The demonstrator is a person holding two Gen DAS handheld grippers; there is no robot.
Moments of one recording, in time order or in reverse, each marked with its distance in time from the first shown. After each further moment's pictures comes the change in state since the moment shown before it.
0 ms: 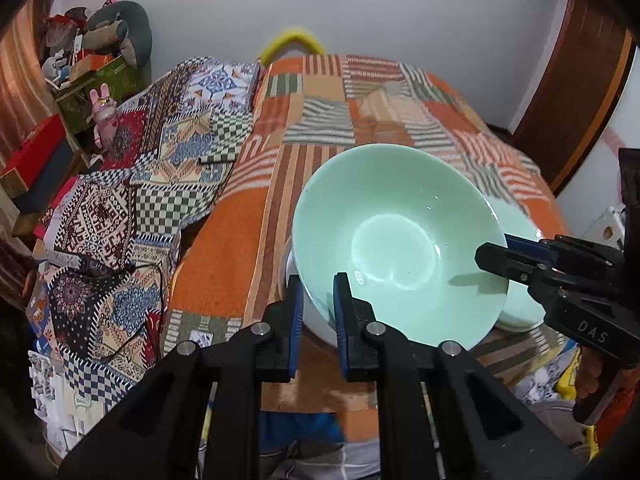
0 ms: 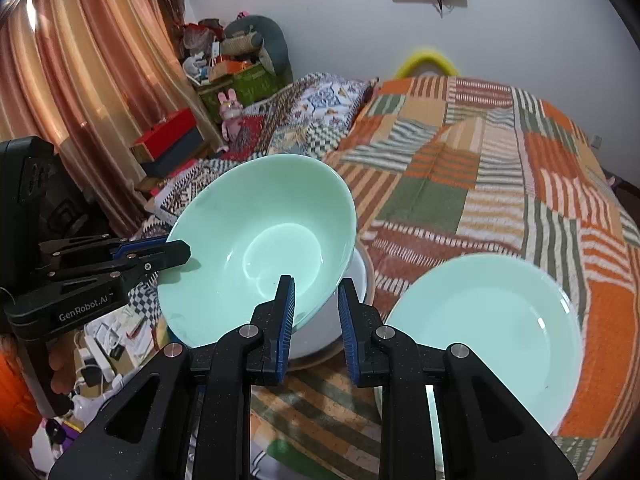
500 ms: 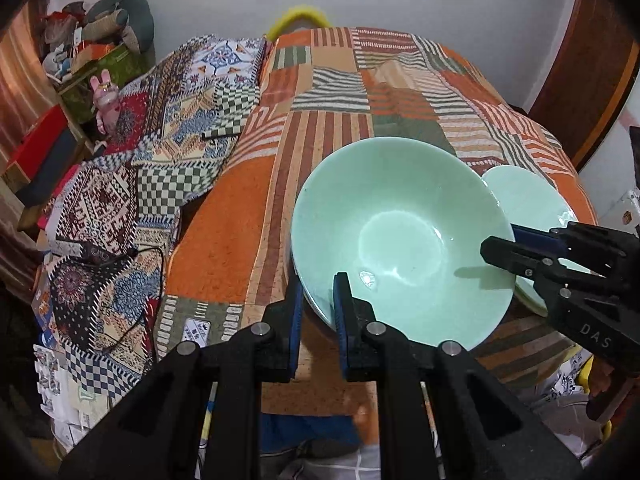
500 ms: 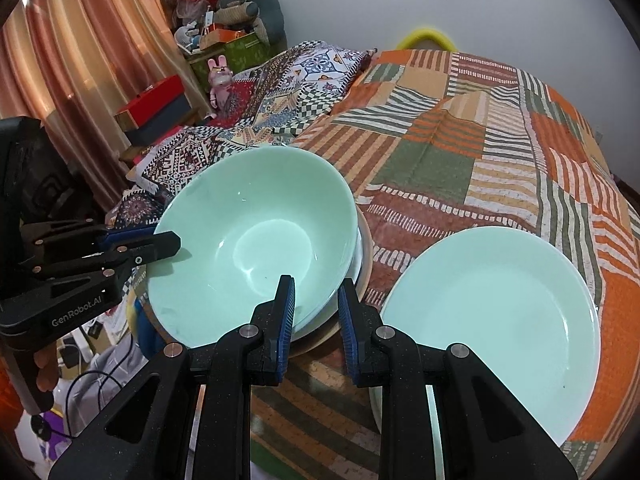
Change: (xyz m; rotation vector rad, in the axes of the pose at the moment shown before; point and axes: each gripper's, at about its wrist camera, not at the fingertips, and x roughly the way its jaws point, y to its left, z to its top) left arm 0.036 0.002 -0.012 0.014 0.077 0.050; right arm 0.030 0.002 -0.012 -0.031 0.073 -0.050
